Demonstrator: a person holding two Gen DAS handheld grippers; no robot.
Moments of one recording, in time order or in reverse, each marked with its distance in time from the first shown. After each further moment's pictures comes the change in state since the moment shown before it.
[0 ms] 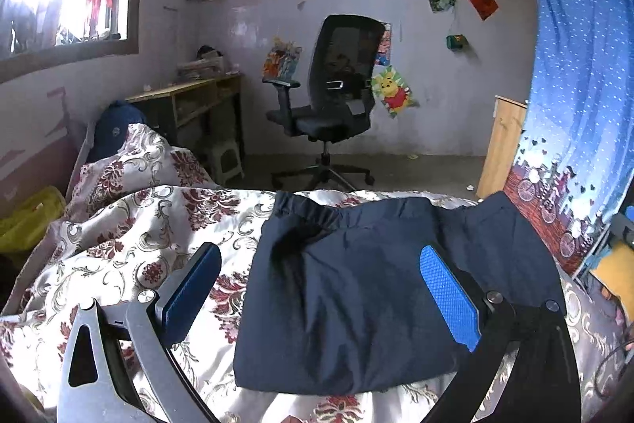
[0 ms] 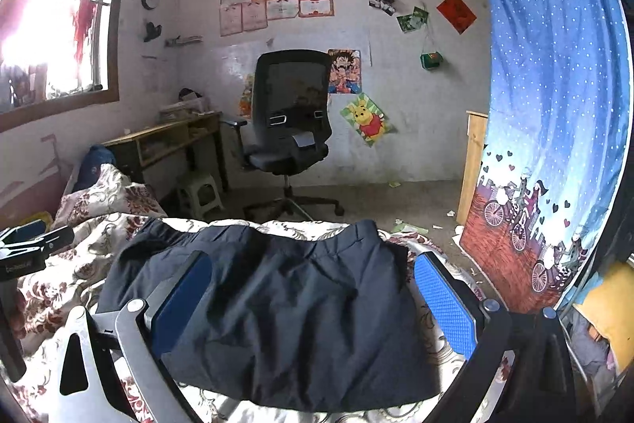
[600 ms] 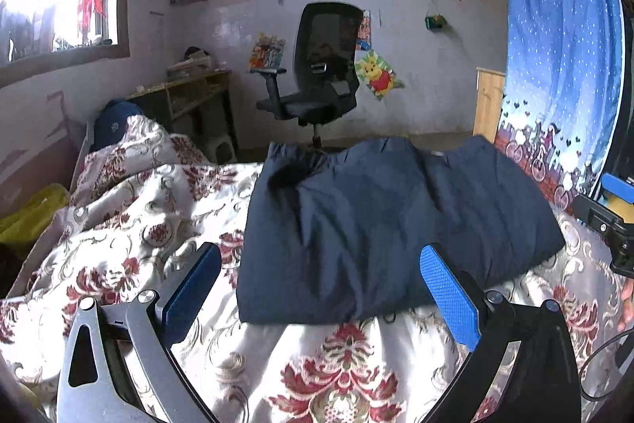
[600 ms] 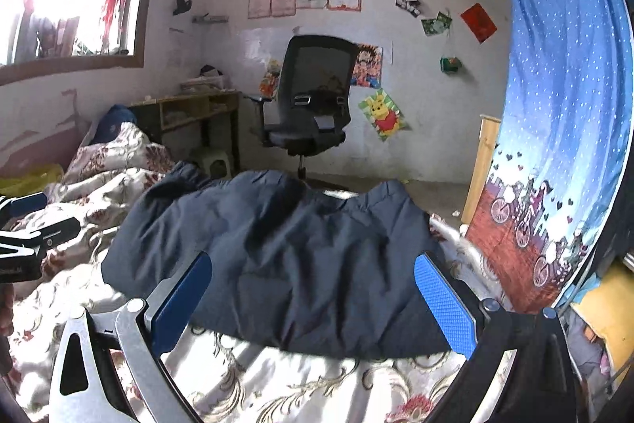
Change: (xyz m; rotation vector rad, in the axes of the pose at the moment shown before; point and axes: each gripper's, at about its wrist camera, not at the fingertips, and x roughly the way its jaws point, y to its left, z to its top) left arm -0.031 -0.005 -0.080 0.085 0.028 -0.014; right arm -0.022 0.051 -0.072 -0.096 0.032 0.018
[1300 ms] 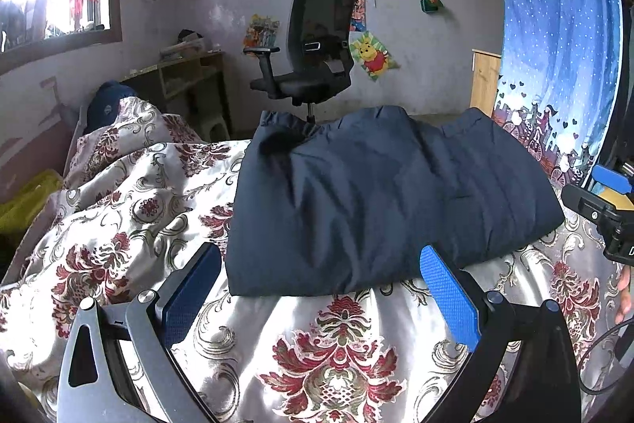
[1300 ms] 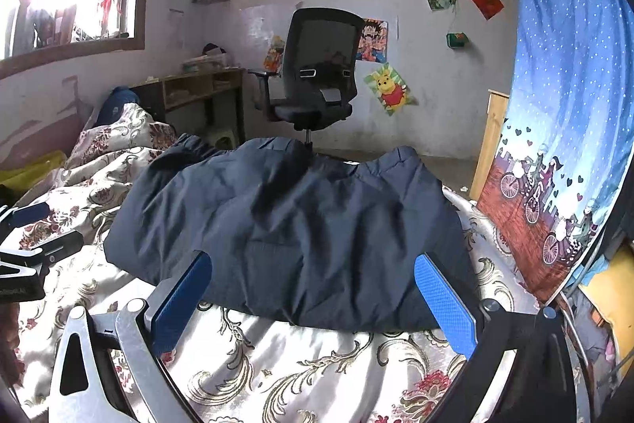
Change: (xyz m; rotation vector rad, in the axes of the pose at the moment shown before) left arm 0.008 -0.003 -0.025 0.009 0.055 -0.021; right arm 0.011 0.005 -0.017 0.014 0.080 0.022
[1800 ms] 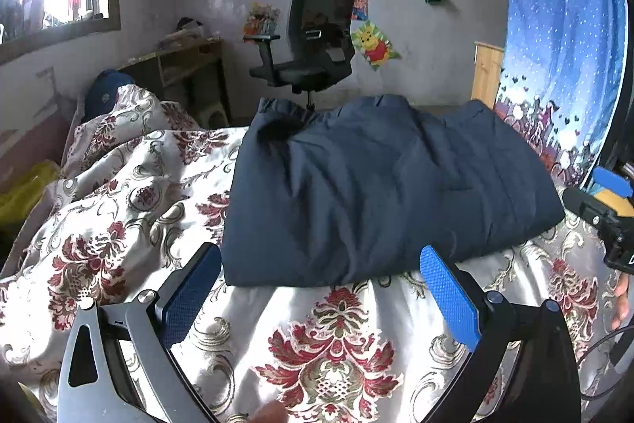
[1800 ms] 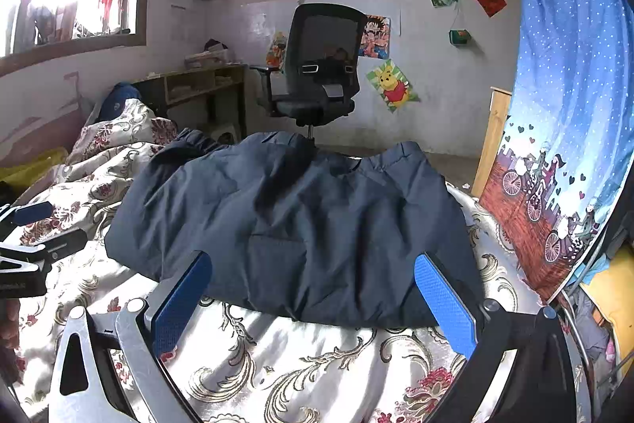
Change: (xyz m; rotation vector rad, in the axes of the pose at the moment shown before) left arm 0.008 -0.002 -0.001 -0.014 0.054 -0.003; right arm 0.003 0.002 -0.006 -0.004 0.011 0.006
